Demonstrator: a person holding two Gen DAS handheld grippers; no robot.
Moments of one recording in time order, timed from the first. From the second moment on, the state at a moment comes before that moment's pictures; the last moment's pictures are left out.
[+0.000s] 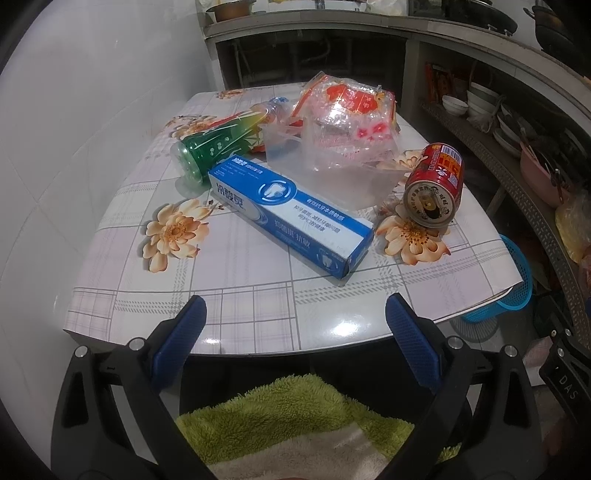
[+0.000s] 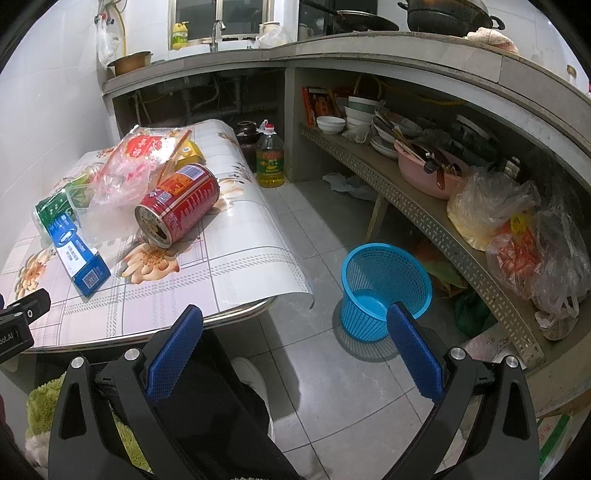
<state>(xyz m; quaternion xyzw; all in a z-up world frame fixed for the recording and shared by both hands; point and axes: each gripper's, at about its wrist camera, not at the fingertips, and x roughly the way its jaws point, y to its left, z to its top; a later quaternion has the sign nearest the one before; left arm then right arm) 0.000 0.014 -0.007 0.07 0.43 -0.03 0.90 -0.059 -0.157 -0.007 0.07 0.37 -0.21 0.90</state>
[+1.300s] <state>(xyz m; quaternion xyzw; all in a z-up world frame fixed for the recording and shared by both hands) 0.109 0.038 0.042 0.01 0.31 -0.22 0.93 0.167 -0.202 0.065 0.21 0.37 0.12 0.90</state>
